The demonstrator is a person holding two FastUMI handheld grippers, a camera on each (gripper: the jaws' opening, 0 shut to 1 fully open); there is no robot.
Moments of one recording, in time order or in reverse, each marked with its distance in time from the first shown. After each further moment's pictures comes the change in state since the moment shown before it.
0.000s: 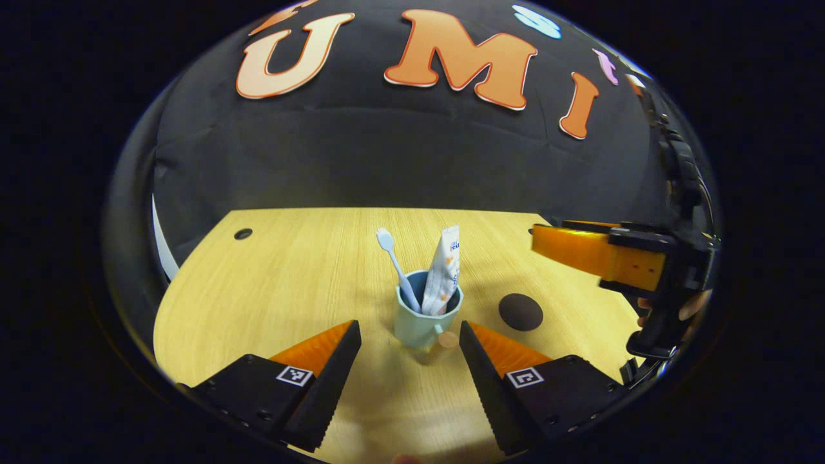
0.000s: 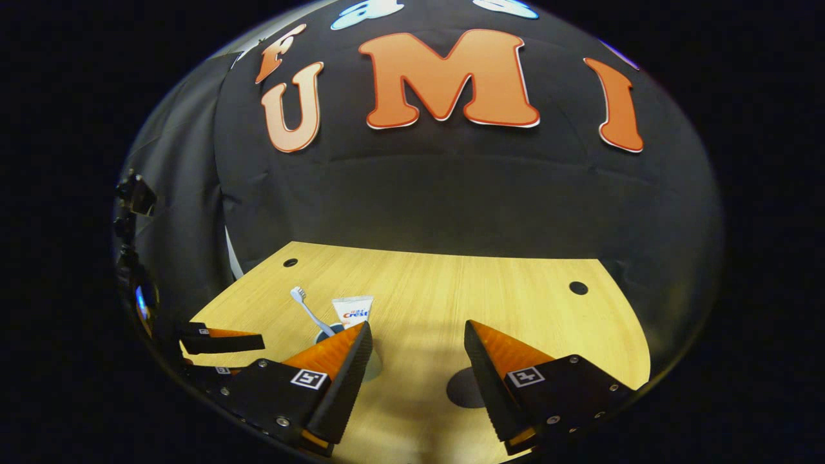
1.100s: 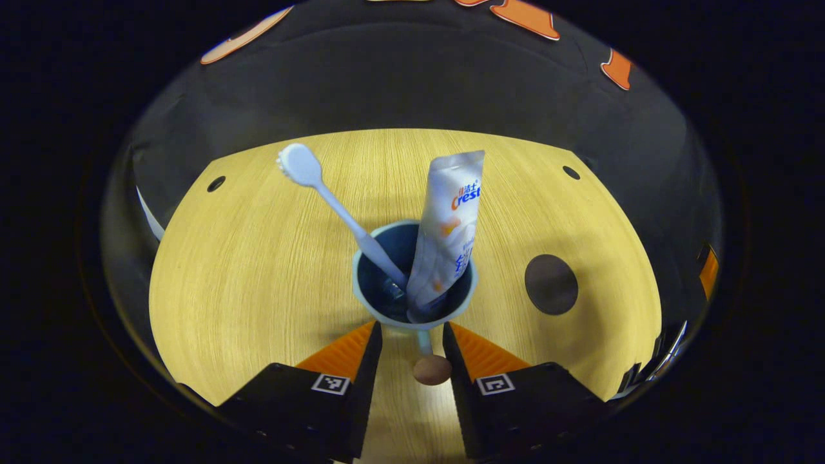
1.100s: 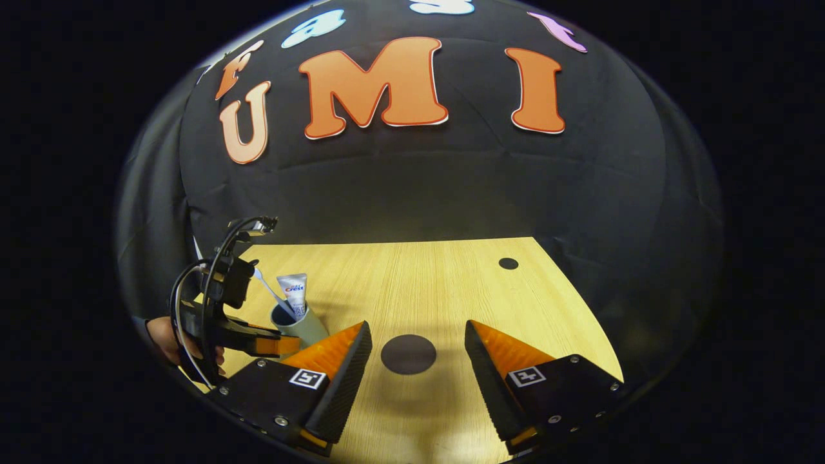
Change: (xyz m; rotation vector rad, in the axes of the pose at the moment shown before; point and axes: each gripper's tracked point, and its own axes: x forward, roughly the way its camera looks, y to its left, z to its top) left arm 0.074 -0.005 -0.050 0.018 0.382 0.099; right arm -0.071 -0.092 -0.036 0.090 0.033 -0.167
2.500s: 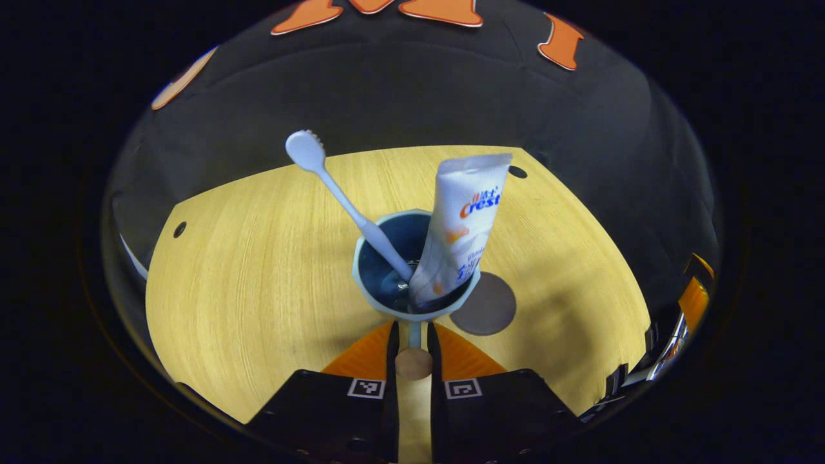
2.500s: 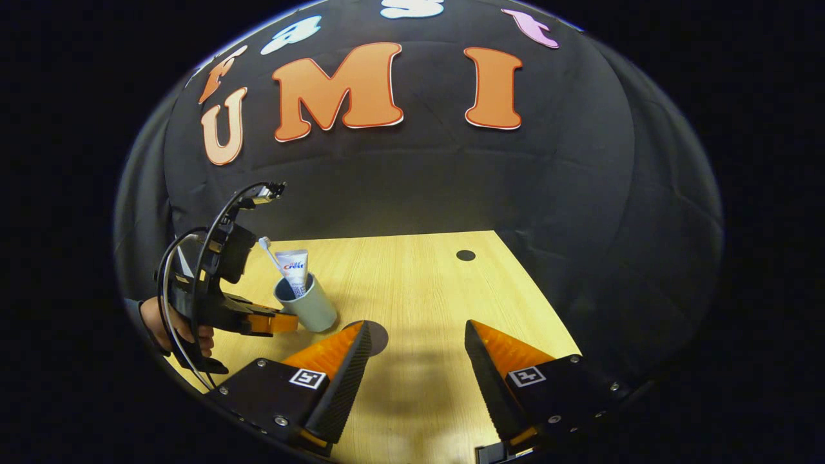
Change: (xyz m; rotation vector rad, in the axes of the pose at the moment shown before) left arm -0.008 -0.026 0.026 0.164 -0.085 -0.131; right arm -0.040 -0.074 -0.009 0.008 0.014 -0.110
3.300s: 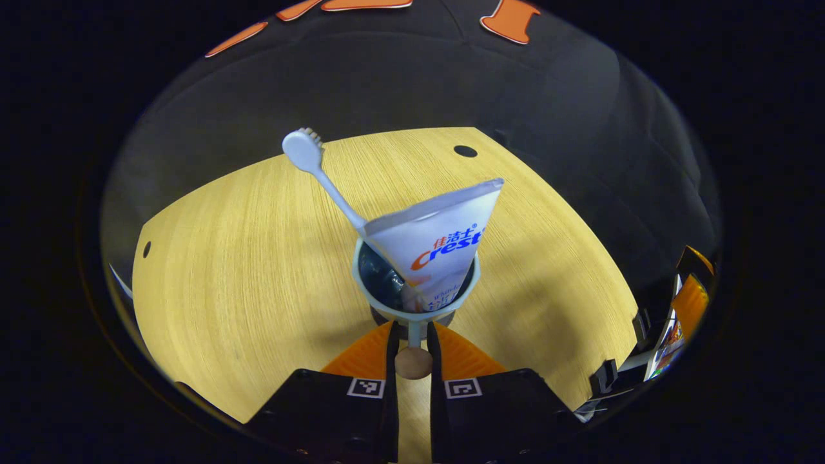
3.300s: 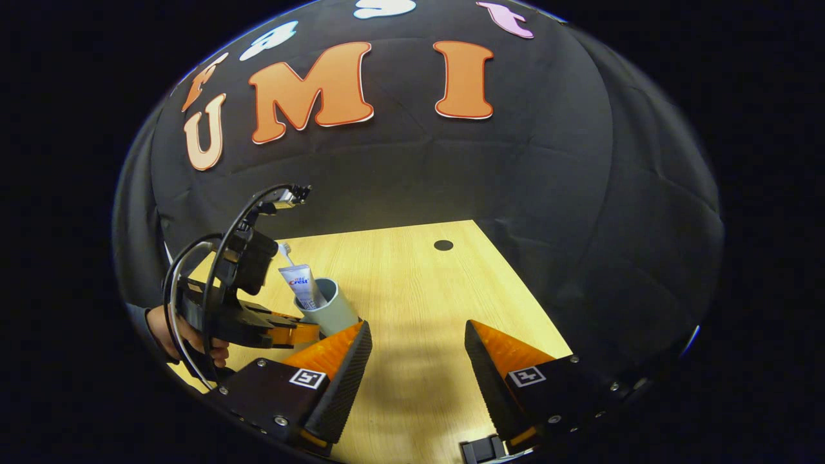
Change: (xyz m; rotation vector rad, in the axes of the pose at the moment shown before) left arm 0.040 -0.008 -0.018 0.090 0.074 -0.101; right arm -0.008 -0.035 -0.016 0.052 0.040 -0.057
